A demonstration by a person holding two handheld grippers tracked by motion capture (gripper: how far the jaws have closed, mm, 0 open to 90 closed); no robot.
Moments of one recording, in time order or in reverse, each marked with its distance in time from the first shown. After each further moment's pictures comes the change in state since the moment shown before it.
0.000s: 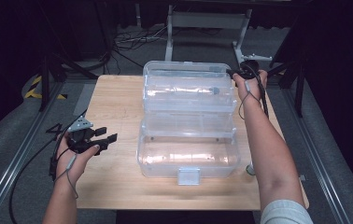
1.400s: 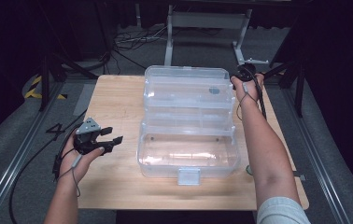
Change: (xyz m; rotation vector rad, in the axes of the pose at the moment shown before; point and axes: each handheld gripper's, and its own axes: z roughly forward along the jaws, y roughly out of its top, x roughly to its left) left arm -0.003 -0.001 0.016 -0.004 -0.054 0.154; right arm -0.010 -0.016 0.022 0.038 0.013 0.058
